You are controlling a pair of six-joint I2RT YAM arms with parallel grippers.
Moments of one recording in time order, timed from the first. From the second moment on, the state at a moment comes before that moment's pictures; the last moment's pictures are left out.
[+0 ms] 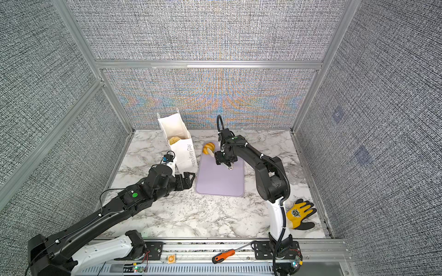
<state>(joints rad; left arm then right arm) -0.82 1.02 0.84 -0.44 -0.17 -0.71 0.48 2.13 1.79 -0.86 -0.09 0.19</state>
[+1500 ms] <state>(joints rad) -0.83 1.09 0.86 -0.41 -0.16 -0.70 0.43 2.05 1.66 -1.03 -0.16 -0.16</state>
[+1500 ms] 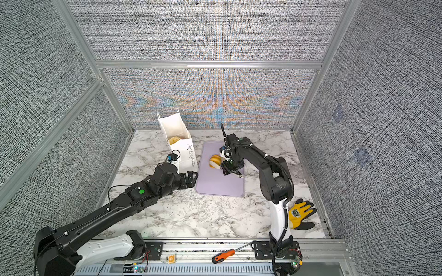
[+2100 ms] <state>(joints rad) -0.83 1.08 0.85 -0.41 -0.16 -0.70 0.48 1.98 1.62 -0.99 -0.15 0.08</state>
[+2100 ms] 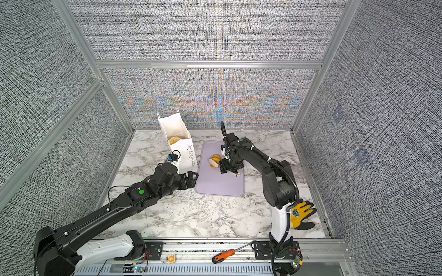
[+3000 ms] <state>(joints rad) -0.83 1.00 0.82 -0.43 -0.20 -0.70 0.55 2.17 1.81 -1.13 0.09 0.03</state>
